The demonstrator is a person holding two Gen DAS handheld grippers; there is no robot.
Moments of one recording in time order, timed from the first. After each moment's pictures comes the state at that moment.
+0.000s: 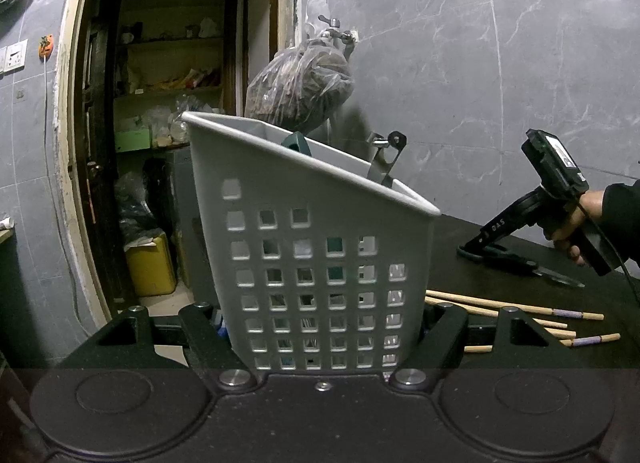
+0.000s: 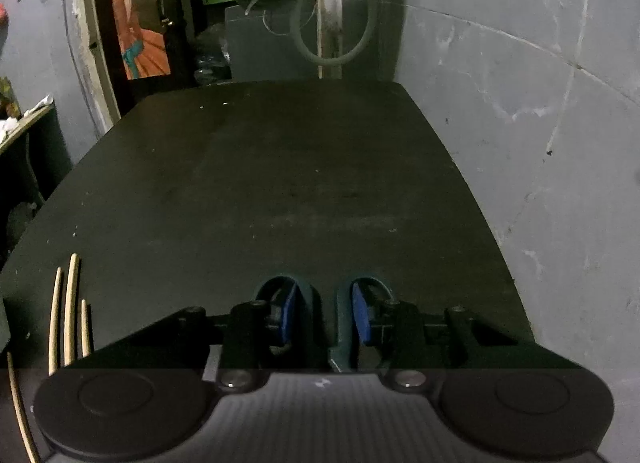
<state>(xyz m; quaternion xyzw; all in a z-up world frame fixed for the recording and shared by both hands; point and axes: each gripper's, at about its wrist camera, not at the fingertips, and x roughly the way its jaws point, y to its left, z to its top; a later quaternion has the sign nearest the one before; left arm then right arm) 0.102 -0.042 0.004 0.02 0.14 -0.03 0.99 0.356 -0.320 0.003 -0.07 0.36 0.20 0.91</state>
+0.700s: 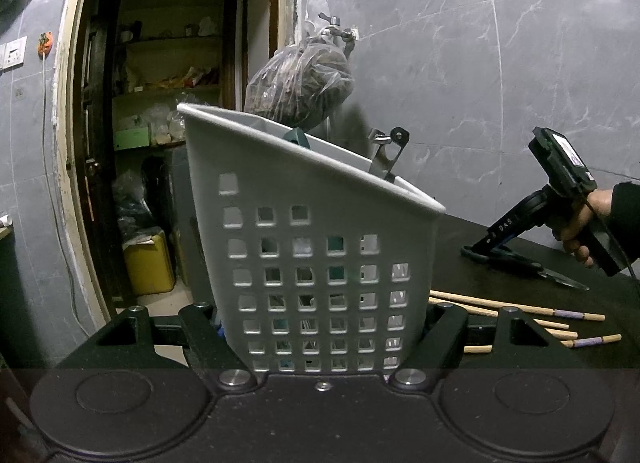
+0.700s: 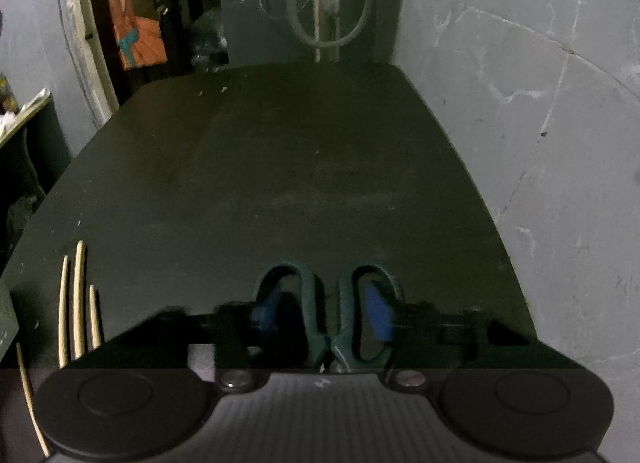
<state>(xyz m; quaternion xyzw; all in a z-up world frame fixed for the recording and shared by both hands) 0.107 -0.041 0.004 0.02 0.14 -0.03 0.99 0.352 -0.318 0.004 -0.07 0.38 0.18 0.90</state>
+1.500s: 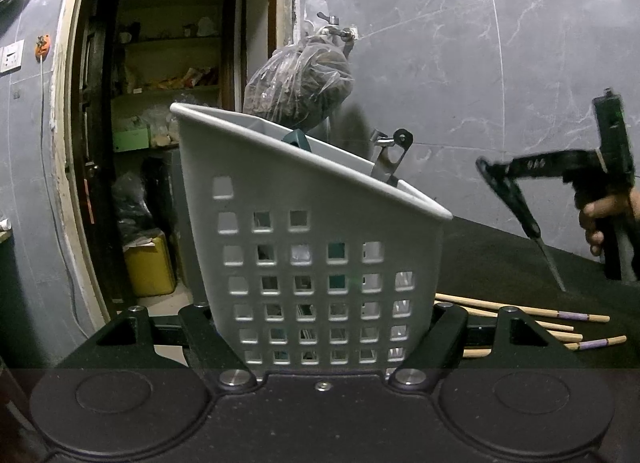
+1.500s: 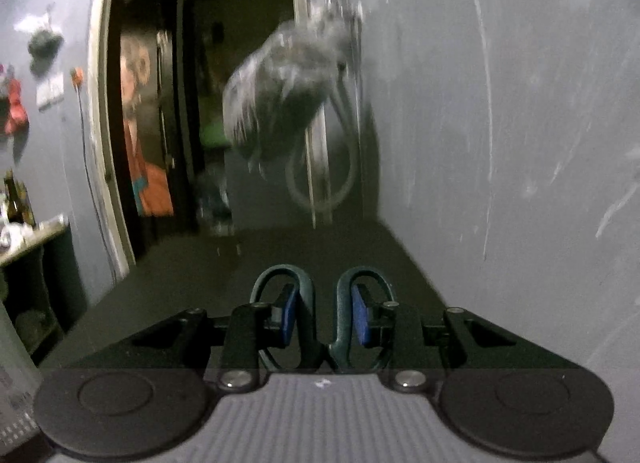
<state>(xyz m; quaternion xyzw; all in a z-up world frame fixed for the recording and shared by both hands) 0.113 -0.043 0.006 0.02 0.14 -0.03 0.99 0.288 -0.344 0.039 0.01 0.13 0.19 0.97</state>
